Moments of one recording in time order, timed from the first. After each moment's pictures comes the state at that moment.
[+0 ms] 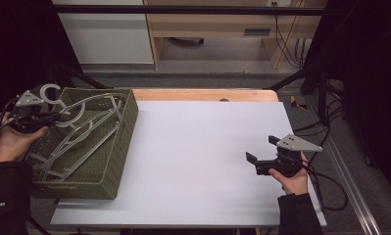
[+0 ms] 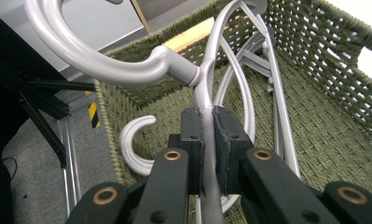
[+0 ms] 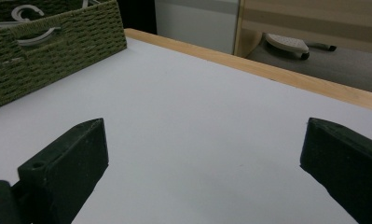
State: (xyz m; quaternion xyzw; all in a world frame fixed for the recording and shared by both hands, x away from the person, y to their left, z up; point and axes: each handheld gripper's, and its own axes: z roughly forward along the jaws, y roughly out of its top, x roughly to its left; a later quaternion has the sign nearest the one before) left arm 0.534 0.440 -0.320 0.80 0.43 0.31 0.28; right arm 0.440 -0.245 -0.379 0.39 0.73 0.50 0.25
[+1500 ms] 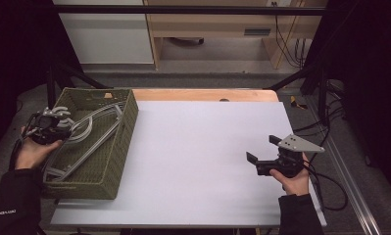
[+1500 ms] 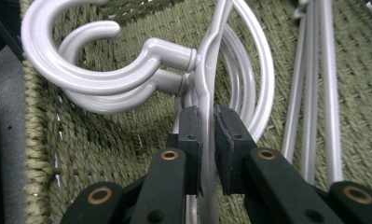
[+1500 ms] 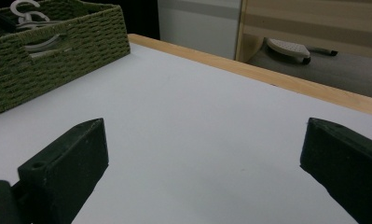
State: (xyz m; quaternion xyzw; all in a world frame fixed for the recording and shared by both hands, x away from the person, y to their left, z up) left arm 0.544 0.432 -0.377 0.79 0.51 0.25 0.21; right arm 0.437 -0.245 -0.375 0.39 0.73 0.51 0.25
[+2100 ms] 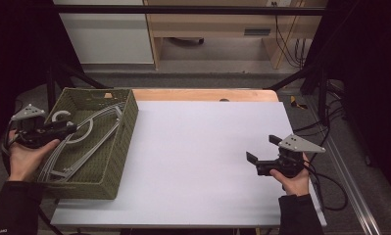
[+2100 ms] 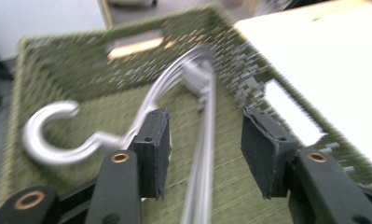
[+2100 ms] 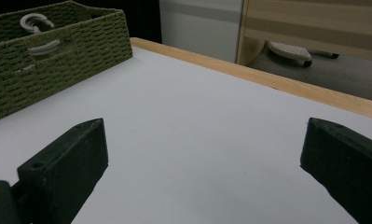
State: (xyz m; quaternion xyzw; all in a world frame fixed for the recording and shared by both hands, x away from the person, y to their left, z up) left arm 0.487 0.404 -0.327 0.74 0.46 0.25 0.42; right arm 0.435 -0.245 -0.373 0.38 0.73 0.51 0.25
